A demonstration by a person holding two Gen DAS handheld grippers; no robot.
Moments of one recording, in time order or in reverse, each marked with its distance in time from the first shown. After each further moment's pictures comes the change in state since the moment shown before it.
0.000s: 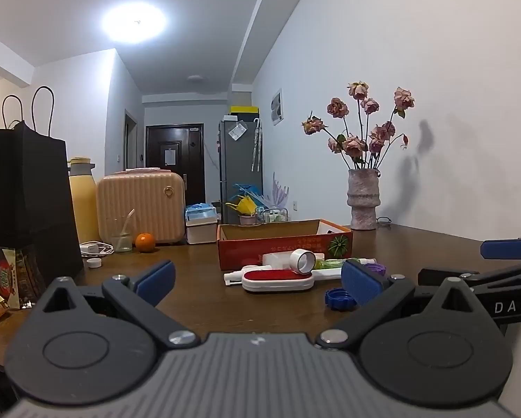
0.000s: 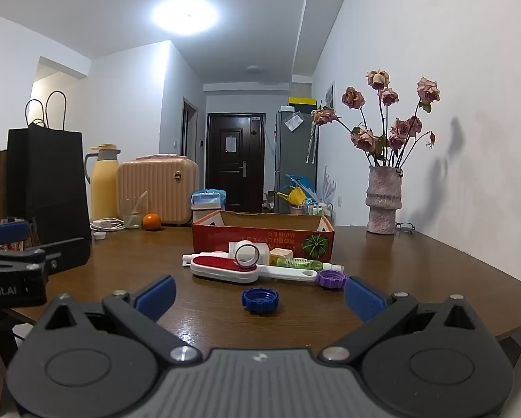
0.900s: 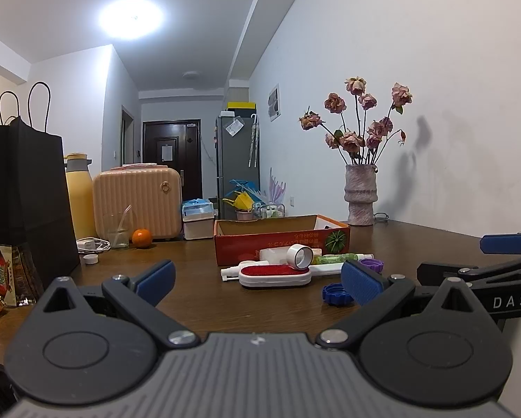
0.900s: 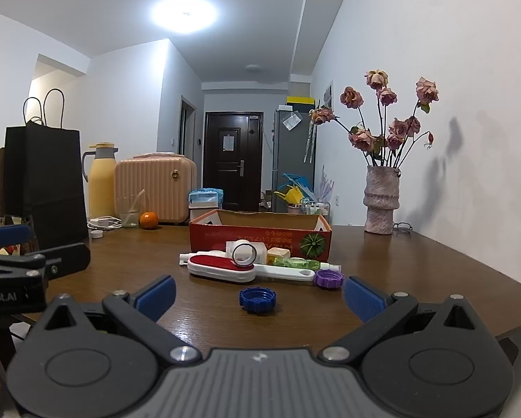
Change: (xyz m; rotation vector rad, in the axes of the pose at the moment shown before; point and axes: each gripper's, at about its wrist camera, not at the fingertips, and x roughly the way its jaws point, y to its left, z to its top) left arm 0.005 0.004 -0.001 0.004 0.015 -0.013; right arm 0.001 0.002 0.000 -0.010 0.004 -0.017
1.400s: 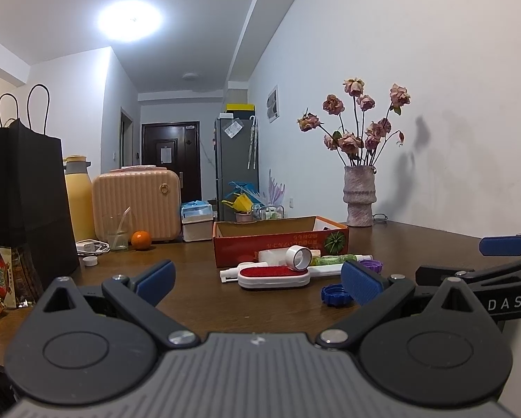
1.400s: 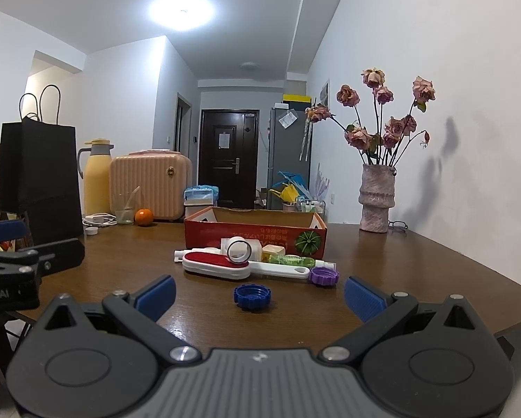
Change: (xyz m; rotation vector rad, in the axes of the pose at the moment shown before) left arm -0.002 -0.002 0.000 0.007 -0.009 -0.001; right arm 0.001 0.000 0.000 0.002 0.010 -0.015
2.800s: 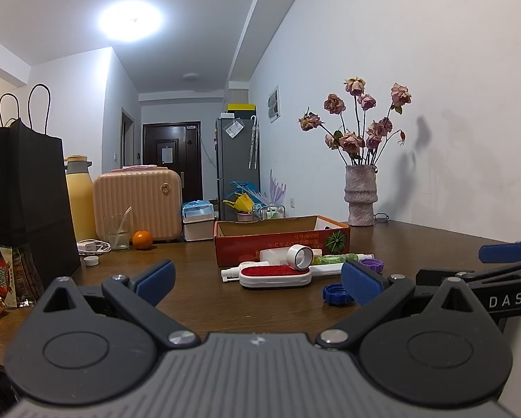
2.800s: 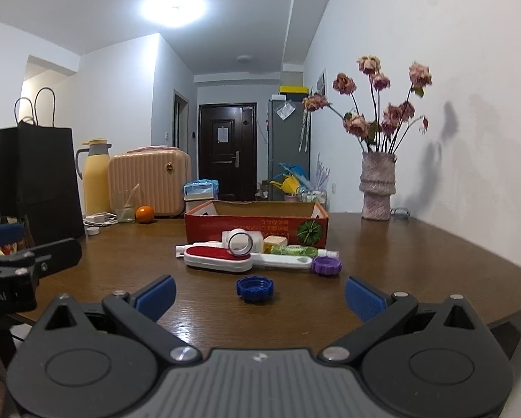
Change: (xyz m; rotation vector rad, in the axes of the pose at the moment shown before) left arm -0.002 -0.001 -0.002 0.002 0.000 0.005; right arm 0.005 -0.006 -0.003 0.056 0.031 0.020
